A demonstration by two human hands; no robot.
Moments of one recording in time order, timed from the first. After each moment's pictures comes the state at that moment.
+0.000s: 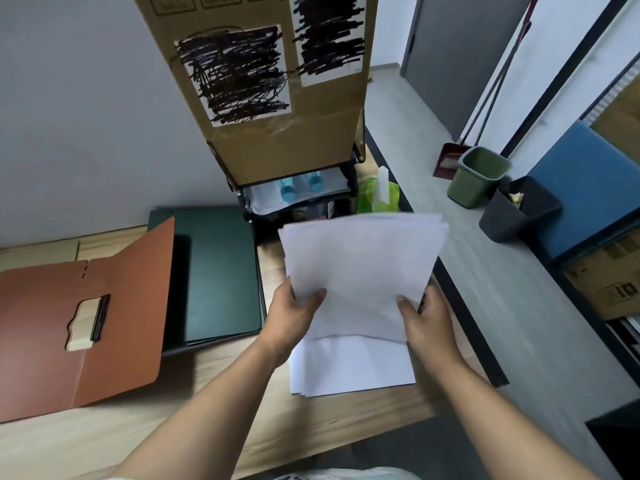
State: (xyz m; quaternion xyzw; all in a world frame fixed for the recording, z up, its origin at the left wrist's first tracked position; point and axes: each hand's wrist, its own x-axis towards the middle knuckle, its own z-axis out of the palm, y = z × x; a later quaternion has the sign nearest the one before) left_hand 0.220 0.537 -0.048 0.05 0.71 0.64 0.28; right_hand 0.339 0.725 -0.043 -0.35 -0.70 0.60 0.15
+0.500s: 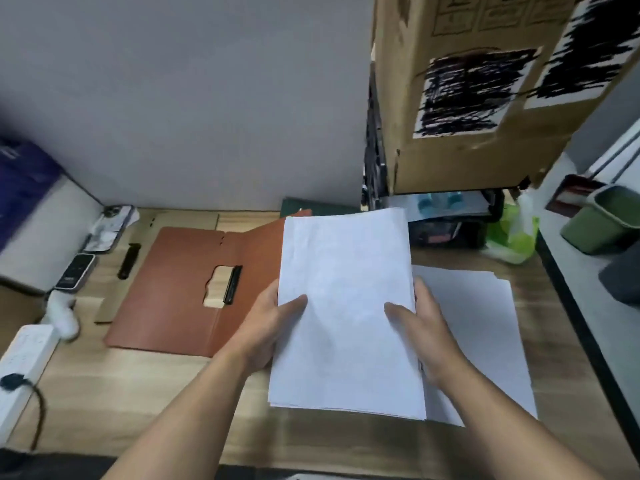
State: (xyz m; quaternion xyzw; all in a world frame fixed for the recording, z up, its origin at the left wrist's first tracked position) left_hand 0.170 0.321 -0.016 -0.08 0.67 0.68 0.29; right_hand 0.240 0.564 -0.011 -0.21 -0.68 0.70 -0.06
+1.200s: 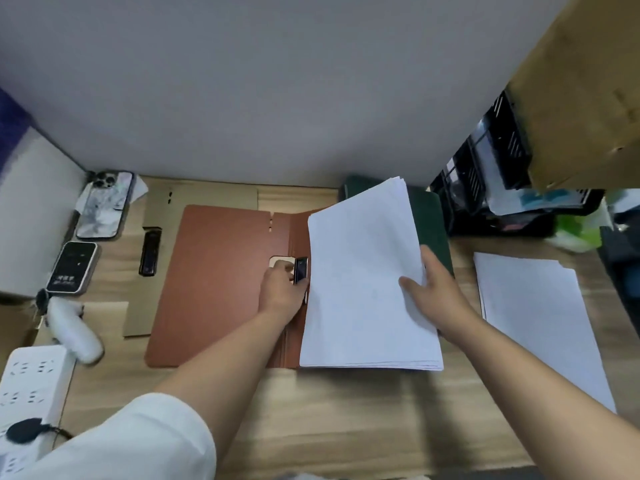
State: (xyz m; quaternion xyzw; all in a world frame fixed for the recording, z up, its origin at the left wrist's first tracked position) left_hand 0.022 0.160 -0.140 -0.13 0.86 0.44 0.23; right_hand 0.115 0.395 -0.036 -0.25 -0.84 0.48 -0.09
